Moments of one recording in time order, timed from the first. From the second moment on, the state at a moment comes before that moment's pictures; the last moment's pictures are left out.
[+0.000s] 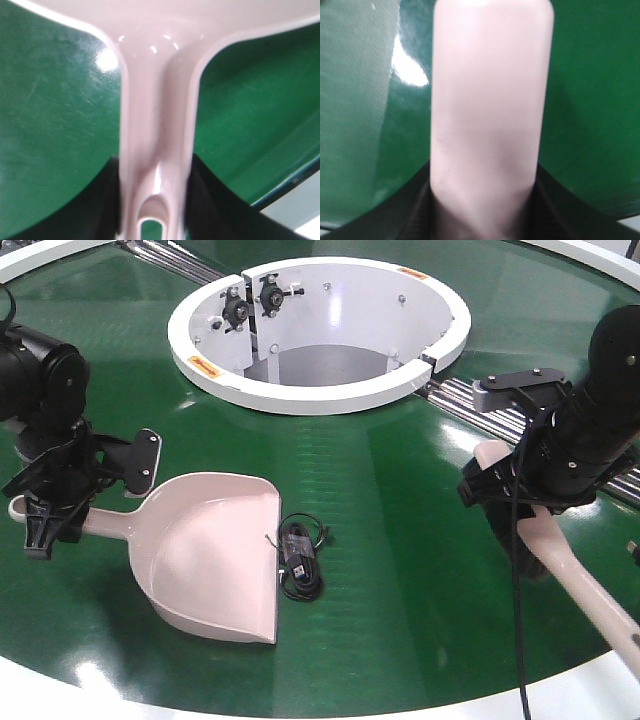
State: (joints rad) left arm -0.23 1.85 -1.45 0.24 1.23 1.22; right arm 0.21 1.60 -1.31 0.02 1.13 -0.02
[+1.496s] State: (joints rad) left arm -0.23 1.85 -1.45 0.24 1.23 1.22; right arm 0.57 2.36 -2.06 0.27 1.25 0.17
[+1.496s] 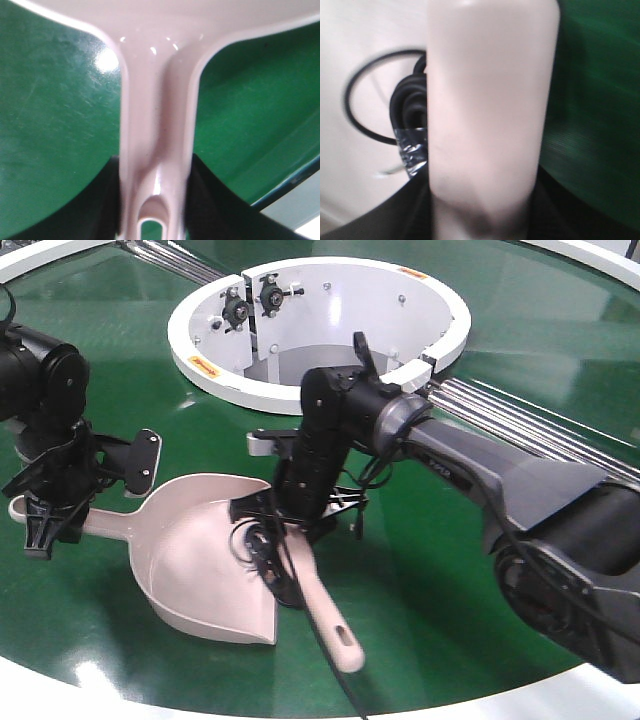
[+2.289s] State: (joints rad) left arm -0.23 1.85 -1.45 0.24 1.23 1.22; right arm 0.61 2.27 -2.17 0.26 1.24 0.21
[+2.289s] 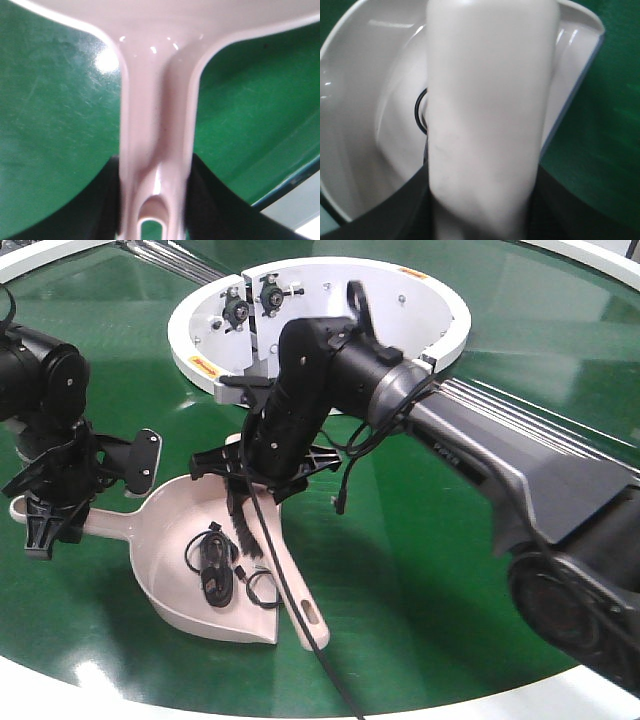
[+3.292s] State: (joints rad) left arm -0.23 1.85 -1.45 0.24 1.23 1.22; right arm 0.24 1.99 -1.60 0.09 1.23 0.02
